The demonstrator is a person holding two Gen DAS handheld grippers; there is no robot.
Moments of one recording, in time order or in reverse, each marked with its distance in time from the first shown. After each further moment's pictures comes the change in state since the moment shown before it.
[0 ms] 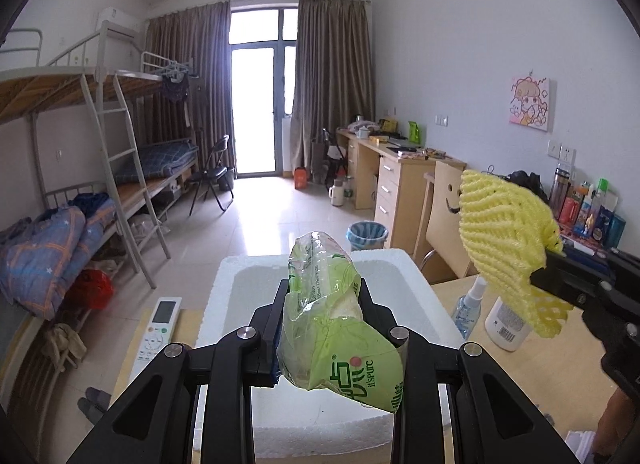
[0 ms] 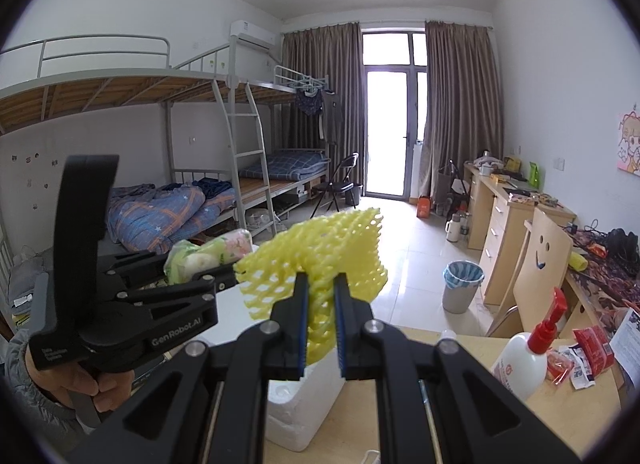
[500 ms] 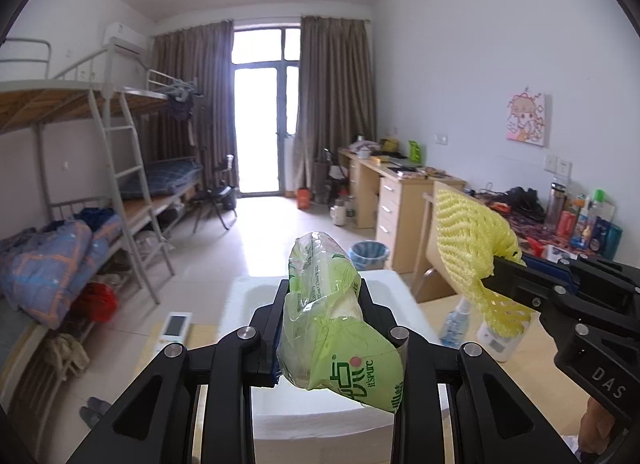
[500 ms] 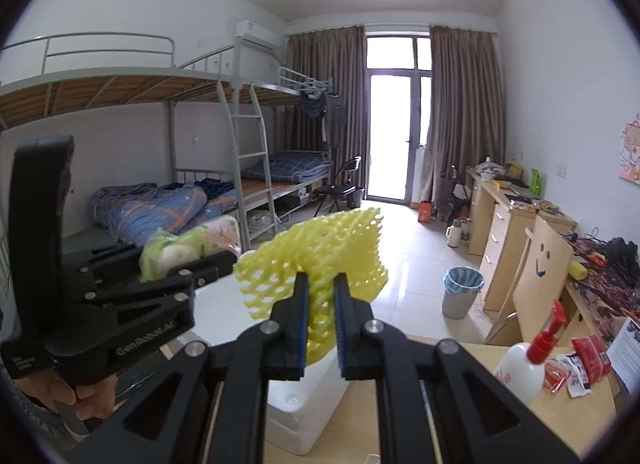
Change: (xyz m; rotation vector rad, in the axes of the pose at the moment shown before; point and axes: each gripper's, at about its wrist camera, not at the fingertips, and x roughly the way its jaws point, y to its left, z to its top) left arm -0.033 -0.006 0.003 0.001 -0.073 -0.007; right arm -0.012 0.005 0.001 -0.016 -0.012 -0.001
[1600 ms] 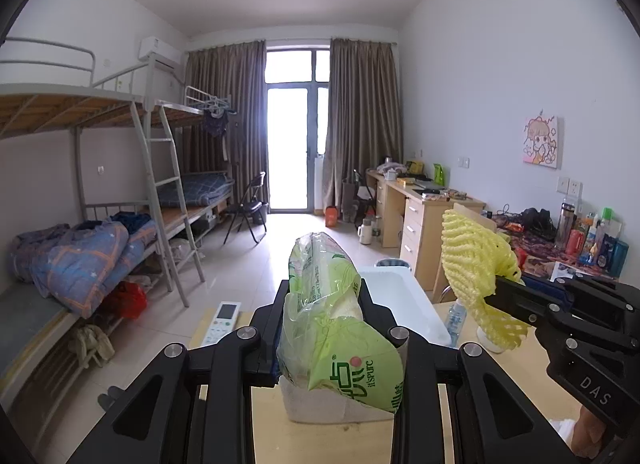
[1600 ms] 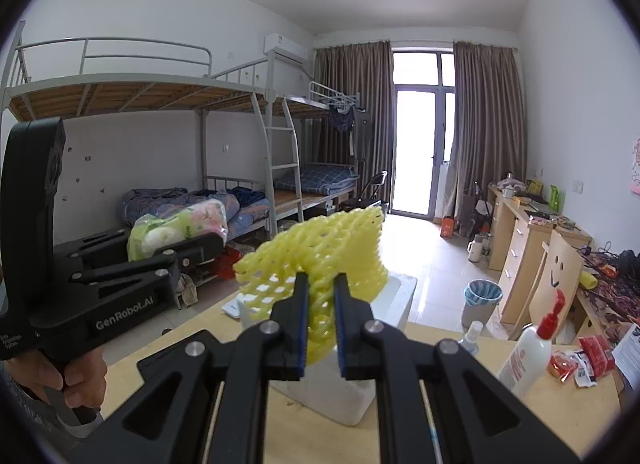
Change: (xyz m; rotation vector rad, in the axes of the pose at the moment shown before) left arm -0.090 0.015 -0.027 -0.043 -0.085 0.119; right arm -0.038 0.041 -0.017 -0.045 -0.052 0.091
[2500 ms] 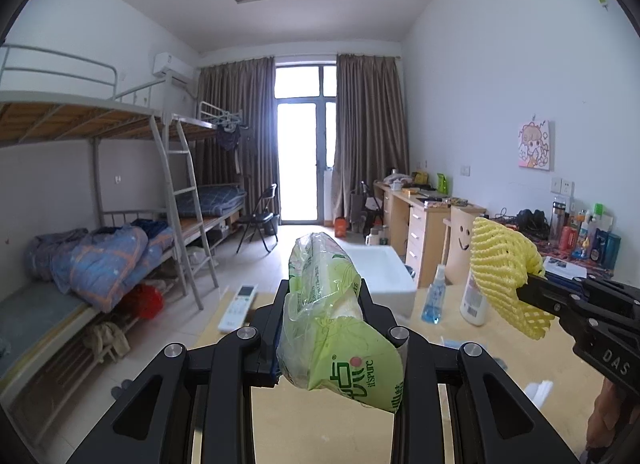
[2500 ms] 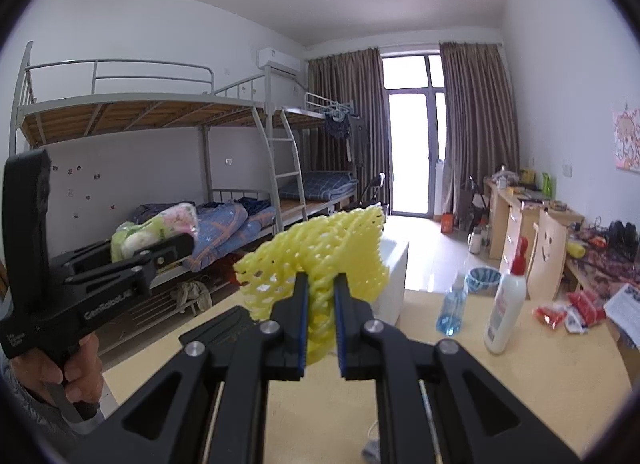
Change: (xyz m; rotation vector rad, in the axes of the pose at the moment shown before) left arm -0.097 -0.007 -0.030 0.005 -0.060 0.040; right arm -0.093 0.016 -0.031 0.059 -0.048 0.011
